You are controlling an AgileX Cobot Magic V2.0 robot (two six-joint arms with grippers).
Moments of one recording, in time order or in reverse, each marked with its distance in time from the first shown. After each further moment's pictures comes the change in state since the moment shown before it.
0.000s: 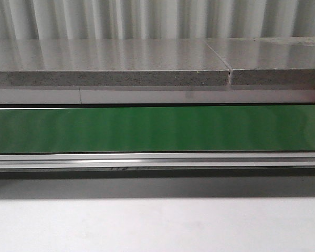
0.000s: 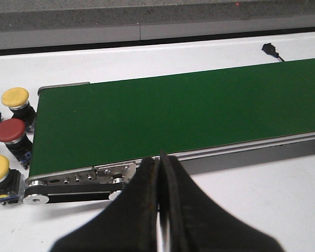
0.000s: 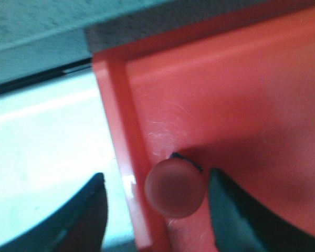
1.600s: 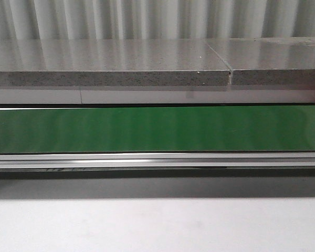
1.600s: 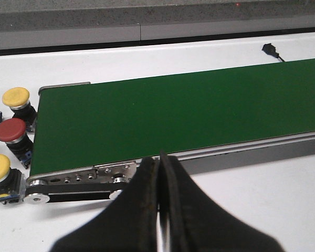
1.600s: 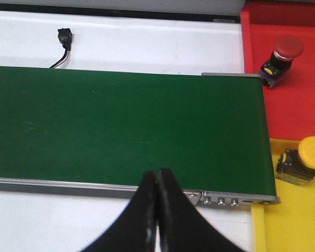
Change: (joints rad) left arm 0.000 0.000 0.000 0.000 0.000 0.000; right arm 0.277 -1.214 1.017 -0.003 -0.159 -0.083
